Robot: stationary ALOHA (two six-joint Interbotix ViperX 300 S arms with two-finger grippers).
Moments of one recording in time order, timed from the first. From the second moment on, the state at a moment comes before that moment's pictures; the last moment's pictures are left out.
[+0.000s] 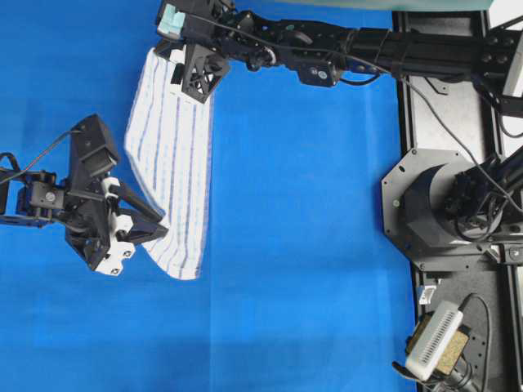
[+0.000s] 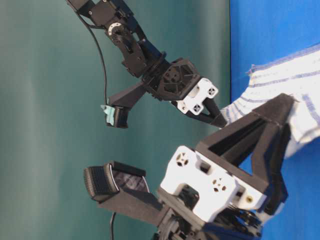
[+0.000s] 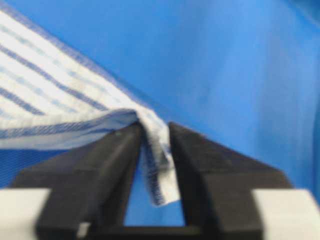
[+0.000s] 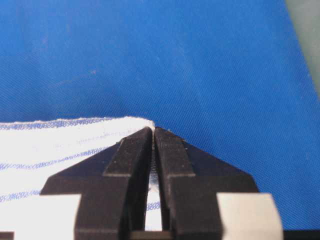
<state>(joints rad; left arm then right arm) -0.13 0.16 0.68 -0.16 -0.37 -0.57 -0.45 0.22 0.42 0.25 0.09 -0.29</state>
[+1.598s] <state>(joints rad) 0.25 -0.15 0.80 -0.15 -0.08 -0.08 -0.42 -0.37 0.91 0.25 0.06 -0.22</state>
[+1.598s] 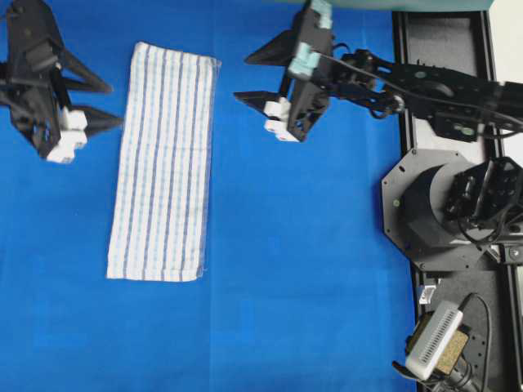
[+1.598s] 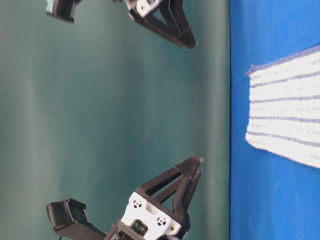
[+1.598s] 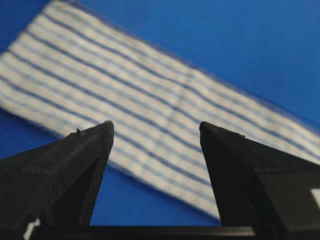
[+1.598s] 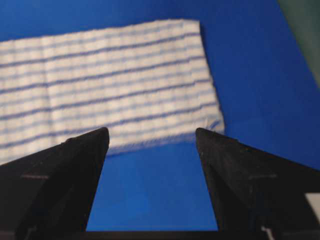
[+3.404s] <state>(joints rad) 0.50 0.40 0.55 -0.15 -0.33 0.07 -0.56 0.22 0.73 0.29 -0.23 -0.20</state>
